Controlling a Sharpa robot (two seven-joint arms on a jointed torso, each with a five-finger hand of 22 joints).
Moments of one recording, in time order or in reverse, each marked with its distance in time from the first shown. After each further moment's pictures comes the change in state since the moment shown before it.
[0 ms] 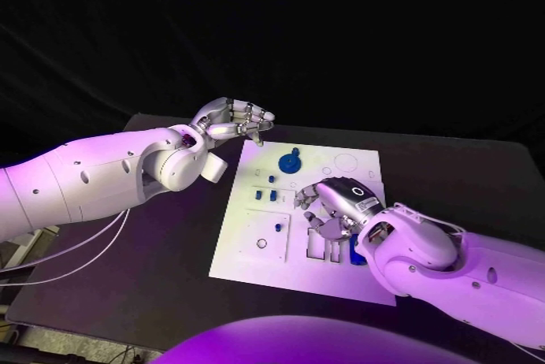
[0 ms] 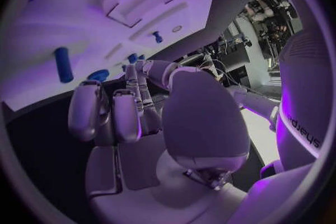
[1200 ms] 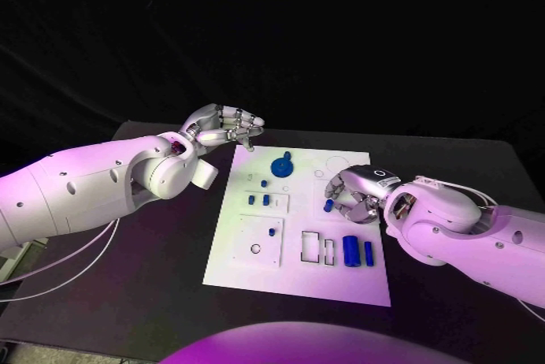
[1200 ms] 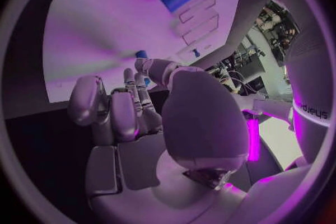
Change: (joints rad) left arm 0.000 -0.001 0.000 -0.002 0.000 0.002 -0.001; left_hand 0.000 0.000 0.000 0.000 0.000 0.000 0.000 0.000 0.000 0.000 0.000 0.000 0.000 0.000 0.000 0.000 0.000 0.000 0.000 0.000 0.000 -0.001; right arm 0.095 -0.078 0.002 -0.088 0.091 0.232 0.012; right_hand 0.003 -0.011 -0.018 0.005 0.000 -0.012 0.020 -0.057 -0.028 -0.072 0.020 -0.008 -0.073 -0.004 0.029 -0.037 -0.070 0.015 -0.043 0.024 -0.119 0.000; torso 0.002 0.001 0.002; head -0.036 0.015
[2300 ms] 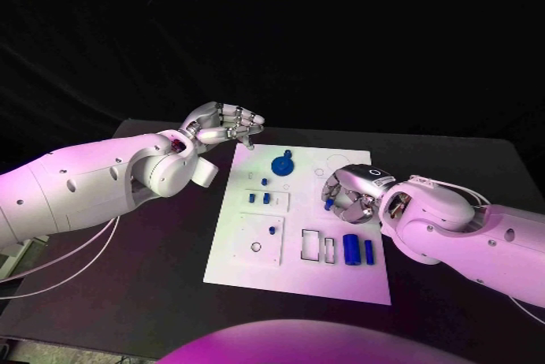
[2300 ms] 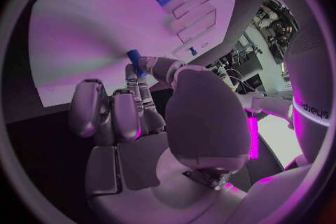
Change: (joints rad) left arm 0.000 -0.002 0.000 0.000 0.000 0.000 -0.001; left_hand 0.000 0.000 0.000 0.000 0.000 0.000 0.000 0.000 0.000 0.000 0.000 0.004 0.000 0.000 0.000 0.000 0.000 0.000 0.000 0.000 0.000 0.000; right arm -0.006 0.025 0.000 -0.012 0.014 -0.015 0.010; right_hand -0.012 0.004 0.023 0.001 -0.001 0.101 -0.019 0.052 0.017 0.130 -0.023 0.035 0.009 0.004 -0.026 0.025 0.037 0.000 0.041 -0.023 0.078 0.000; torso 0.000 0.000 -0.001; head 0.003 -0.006
